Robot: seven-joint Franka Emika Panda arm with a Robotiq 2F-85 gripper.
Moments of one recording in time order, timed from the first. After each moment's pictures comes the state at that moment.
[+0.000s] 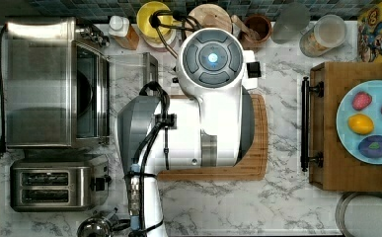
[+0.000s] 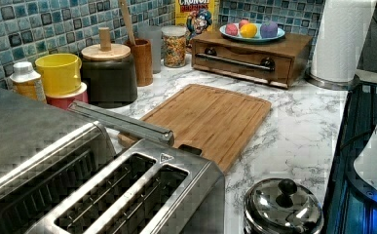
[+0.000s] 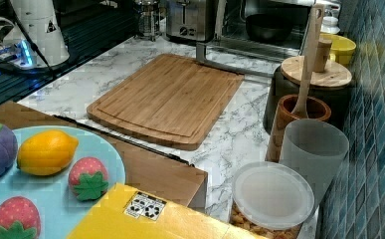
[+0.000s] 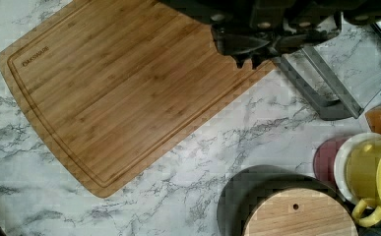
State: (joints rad) arm 0.01 0.06 0.00 -1.72 0.03 0.25 -0.09
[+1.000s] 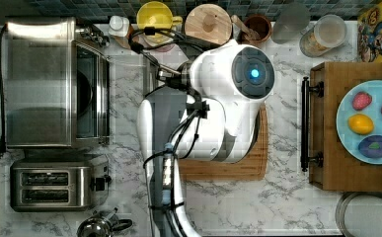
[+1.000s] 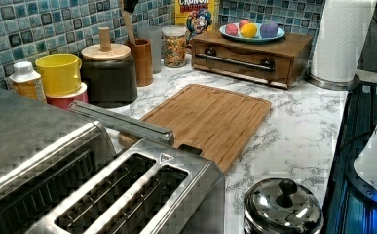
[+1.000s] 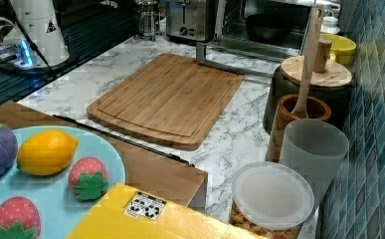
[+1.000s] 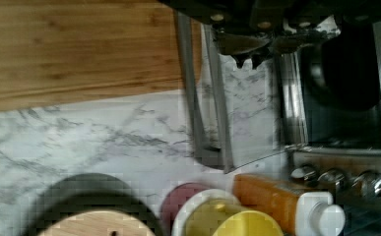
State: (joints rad) arm -0.02 0.08 0.00 -1.85 0.44 0.45 -0.82
